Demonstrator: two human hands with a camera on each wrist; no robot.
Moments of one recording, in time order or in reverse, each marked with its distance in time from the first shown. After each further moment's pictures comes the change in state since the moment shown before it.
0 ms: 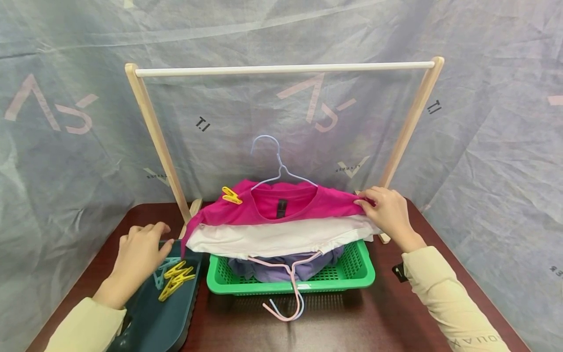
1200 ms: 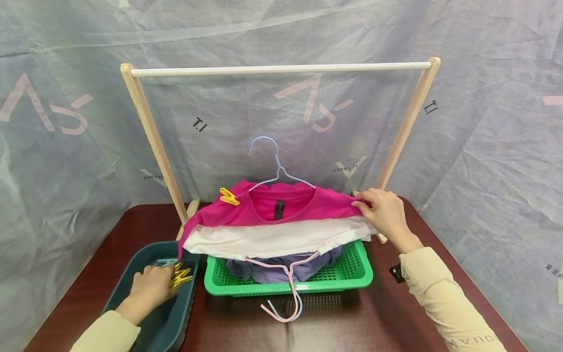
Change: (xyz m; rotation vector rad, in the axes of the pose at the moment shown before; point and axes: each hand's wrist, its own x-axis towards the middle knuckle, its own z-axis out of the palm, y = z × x) left_hand -0.034 -0.012 0.062 0.144 -0.510 -0.060; right_hand -0.001 -0.002 0.001 -0.017 -0.022 0.020
